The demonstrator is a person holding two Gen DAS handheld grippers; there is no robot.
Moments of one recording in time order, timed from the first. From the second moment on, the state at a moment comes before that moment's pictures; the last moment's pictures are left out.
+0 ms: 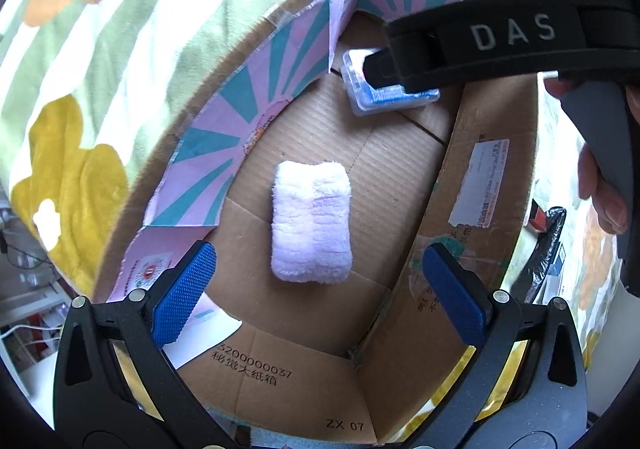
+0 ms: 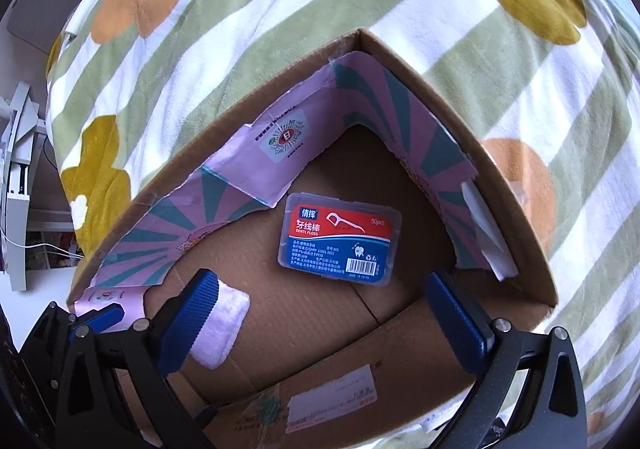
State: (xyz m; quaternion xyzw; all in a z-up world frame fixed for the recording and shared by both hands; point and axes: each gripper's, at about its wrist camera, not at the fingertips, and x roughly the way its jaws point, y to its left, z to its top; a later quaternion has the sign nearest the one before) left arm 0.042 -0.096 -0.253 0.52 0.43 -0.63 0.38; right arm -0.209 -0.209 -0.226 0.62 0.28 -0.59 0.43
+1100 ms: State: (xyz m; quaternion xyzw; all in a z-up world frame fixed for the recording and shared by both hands) left arm 0.043 -0.066 -0.067 0.47 0.28 -0.78 0.31; right arm -0.162 -0.017 -0.032 0.55 0.12 -0.78 0.28
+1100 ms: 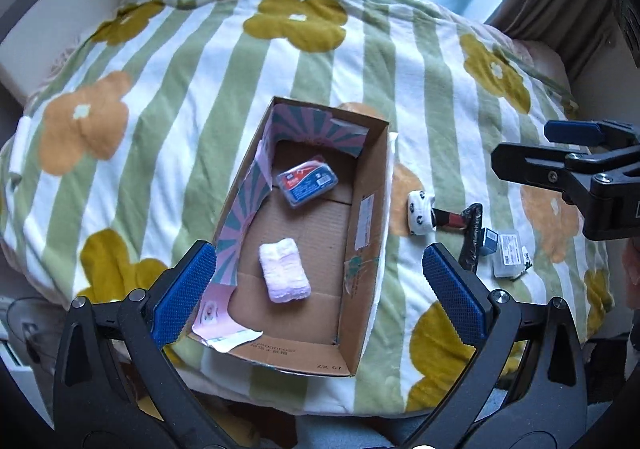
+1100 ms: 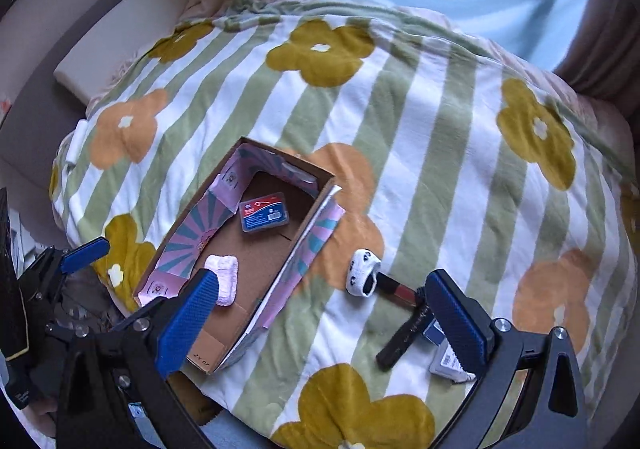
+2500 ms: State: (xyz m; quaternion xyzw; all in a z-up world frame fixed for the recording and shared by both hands) left arm -0.115 0.022 -0.129 0.56 0.15 -0.80 0.13; right arm -0.135 0.166 -0.119 0.60 -0.06 -0.78 0.14
